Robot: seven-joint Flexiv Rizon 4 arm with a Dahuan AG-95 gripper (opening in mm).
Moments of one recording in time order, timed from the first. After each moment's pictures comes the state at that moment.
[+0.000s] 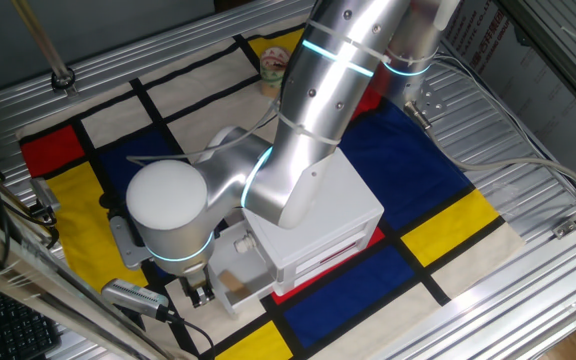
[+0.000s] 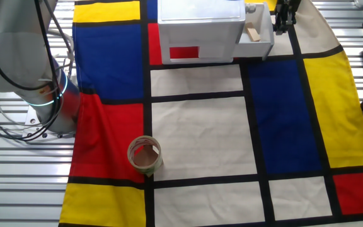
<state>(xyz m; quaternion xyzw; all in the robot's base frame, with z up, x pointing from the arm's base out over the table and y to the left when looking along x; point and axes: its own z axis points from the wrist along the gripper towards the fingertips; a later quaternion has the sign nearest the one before) 0.667 0.260 0.056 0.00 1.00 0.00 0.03</state>
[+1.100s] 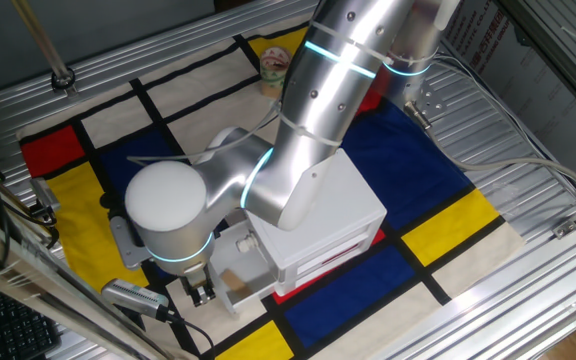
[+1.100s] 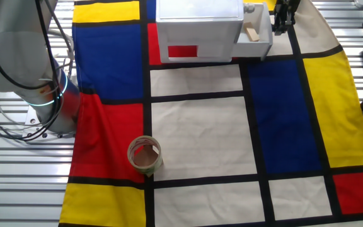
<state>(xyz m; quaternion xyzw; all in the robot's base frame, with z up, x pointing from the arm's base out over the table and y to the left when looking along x) 0.668 0.261 0.053 0.00 1.00 0.00 0.02</state>
